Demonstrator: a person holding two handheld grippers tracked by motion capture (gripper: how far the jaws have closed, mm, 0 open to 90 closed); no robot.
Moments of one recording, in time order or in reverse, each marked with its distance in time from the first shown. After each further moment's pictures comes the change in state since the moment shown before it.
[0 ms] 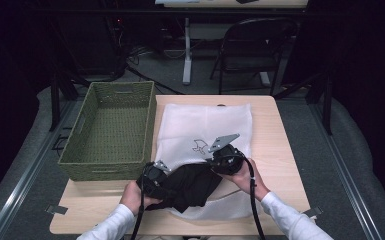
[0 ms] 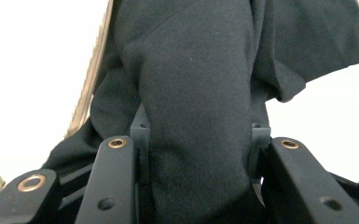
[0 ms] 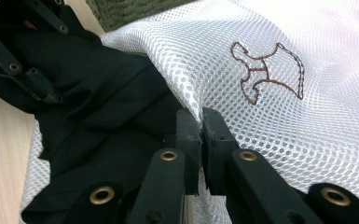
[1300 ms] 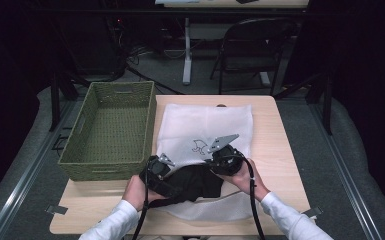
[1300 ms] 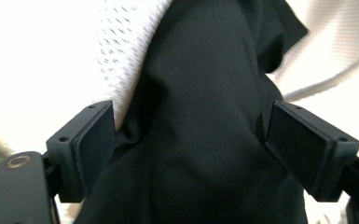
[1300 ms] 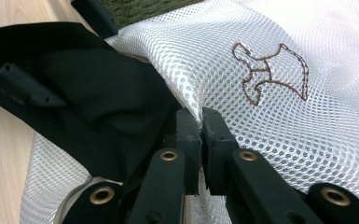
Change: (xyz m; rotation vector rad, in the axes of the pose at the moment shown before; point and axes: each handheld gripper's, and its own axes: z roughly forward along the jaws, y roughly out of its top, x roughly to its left) left arm -0.005 0.019 -0.006 -0.004 0.067 0.005; right arm 0.003 0.001 0.000 0.001 0.010 0.000
